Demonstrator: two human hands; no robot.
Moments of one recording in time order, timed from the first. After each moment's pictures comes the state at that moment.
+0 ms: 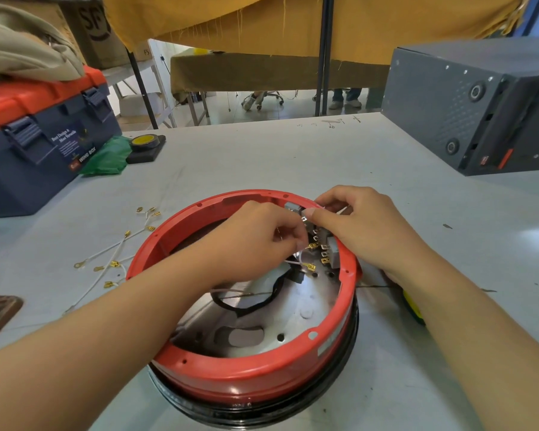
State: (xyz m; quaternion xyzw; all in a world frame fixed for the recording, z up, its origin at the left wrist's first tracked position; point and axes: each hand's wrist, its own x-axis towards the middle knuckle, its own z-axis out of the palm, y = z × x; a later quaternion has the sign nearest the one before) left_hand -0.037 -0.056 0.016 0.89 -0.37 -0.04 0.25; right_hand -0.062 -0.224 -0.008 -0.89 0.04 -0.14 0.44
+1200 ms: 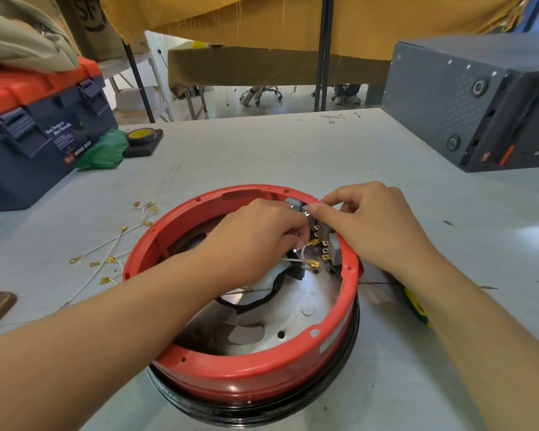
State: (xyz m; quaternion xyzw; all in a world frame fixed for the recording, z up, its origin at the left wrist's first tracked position) left_hand -0.034 -0.057 0.008 0.90 -0.41 0.01 0.17; right_hand -0.069 -0.223 -0.006 -0.91 0.04 -0.18 0.36
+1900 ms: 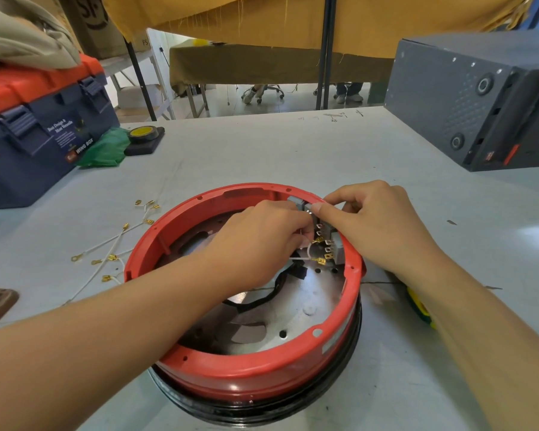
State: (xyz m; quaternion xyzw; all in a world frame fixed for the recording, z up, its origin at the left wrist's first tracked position) left_hand -0.037 -0.060 0.004 0.90 -0.40 0.02 0.15; right_hand -0.069 -0.224 -0.007 -0.91 0.03 -0.18 0.36
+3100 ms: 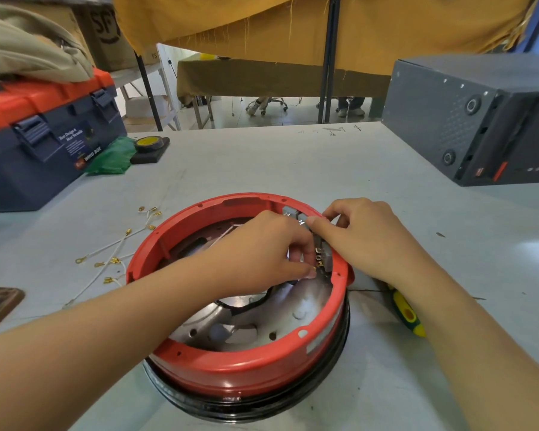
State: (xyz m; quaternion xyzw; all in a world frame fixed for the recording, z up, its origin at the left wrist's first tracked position) left_hand -0.049 -0.067 0.017 0.89 -0.41 -0.05 0.20; right_hand -0.069 -0.229 -0.006 -0.94 0.05 -0.11 0.32
